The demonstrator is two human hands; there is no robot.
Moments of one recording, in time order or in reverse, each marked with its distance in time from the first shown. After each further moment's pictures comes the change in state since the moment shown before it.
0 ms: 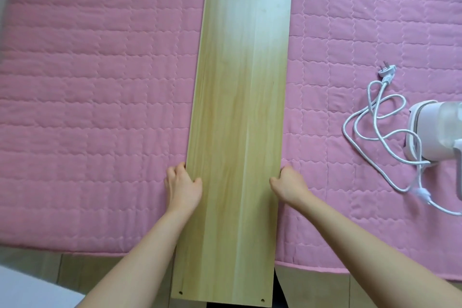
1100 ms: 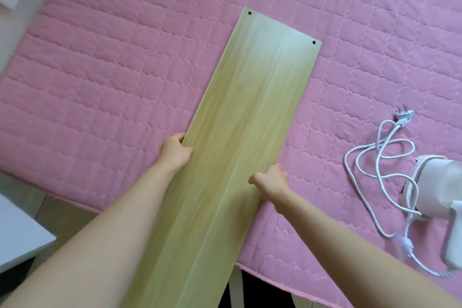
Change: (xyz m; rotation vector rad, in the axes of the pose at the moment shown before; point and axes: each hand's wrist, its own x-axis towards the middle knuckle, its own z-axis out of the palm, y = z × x) left_hand 0.014 0.030 -0.025 -0.290 0.002 -0.131; right_hand 0.002 -0.023 -0.010 0.162 -0.113 0.050
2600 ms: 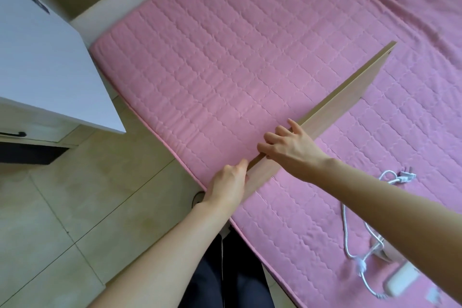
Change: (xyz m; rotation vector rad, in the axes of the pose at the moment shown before) left_hand -0.231 0.001 0.019 0.186 0.100 0.196; right_hand -0.116 -0.066 -0.066 -1.434 0.189 -1.796
